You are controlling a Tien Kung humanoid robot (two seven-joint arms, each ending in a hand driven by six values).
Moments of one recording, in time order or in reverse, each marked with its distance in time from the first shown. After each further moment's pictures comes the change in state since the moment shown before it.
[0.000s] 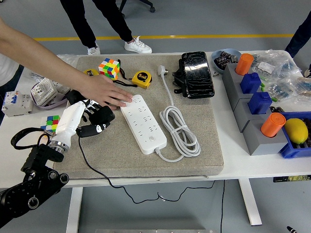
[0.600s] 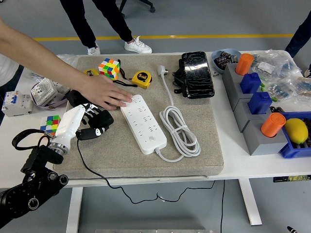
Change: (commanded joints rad) left arm -0.001 -0.003 0.006 0.025 0.002 -0.025 0.014; right arm -0.001 -0.001 0.000 0.001 -0.001 -0.001 0.002
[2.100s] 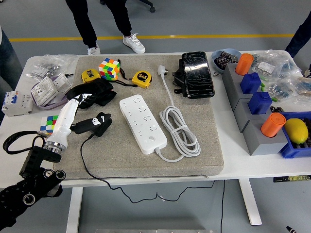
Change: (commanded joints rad) left arm 0.039 -0.005 -0.073 -0.048 -0.280 -0.006 -0.175; right arm 0.002 0.007 -0.011 -0.007 0.010 0.001 0.004
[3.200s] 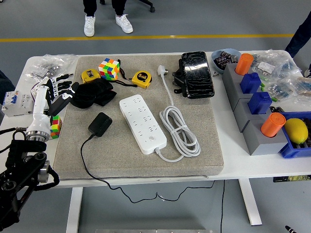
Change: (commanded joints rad) left arm 0.038 -0.017 -0.243 -0.058 -0.283 -0.108 -0.086; right arm 0.011 0.013 -0.003 -0.014 0.018 0.005 -0.011
